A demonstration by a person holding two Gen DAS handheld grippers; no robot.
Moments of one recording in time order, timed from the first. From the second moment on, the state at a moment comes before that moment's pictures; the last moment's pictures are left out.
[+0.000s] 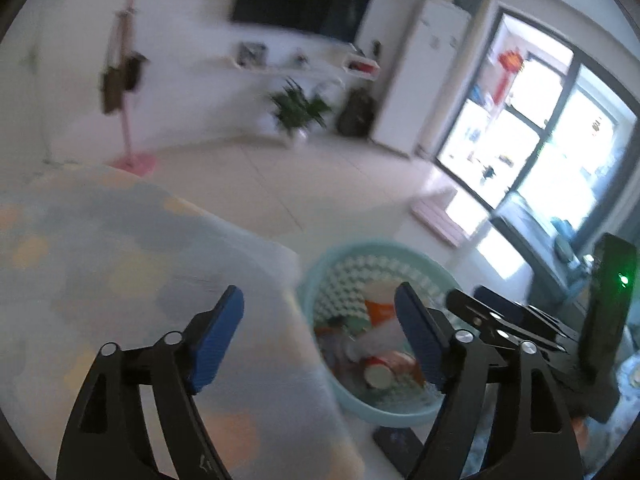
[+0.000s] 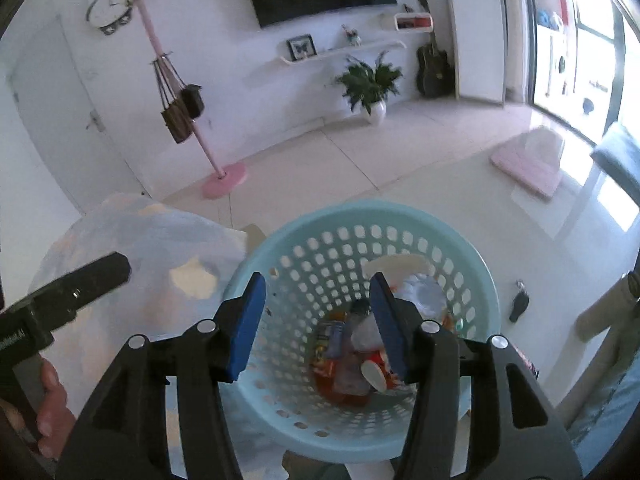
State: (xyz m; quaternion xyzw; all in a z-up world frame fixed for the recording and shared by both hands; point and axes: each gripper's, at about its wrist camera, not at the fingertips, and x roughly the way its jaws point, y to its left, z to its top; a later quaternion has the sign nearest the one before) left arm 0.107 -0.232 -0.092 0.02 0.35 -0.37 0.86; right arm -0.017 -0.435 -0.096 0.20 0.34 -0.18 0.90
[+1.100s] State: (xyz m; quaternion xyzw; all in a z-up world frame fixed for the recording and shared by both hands) left arm 0.046 -0.163 -0.075 0.00 0.22 -0.20 0.96; right arm -0.034 -0.323 -0.064 0.05 0.23 -0.22 0.95
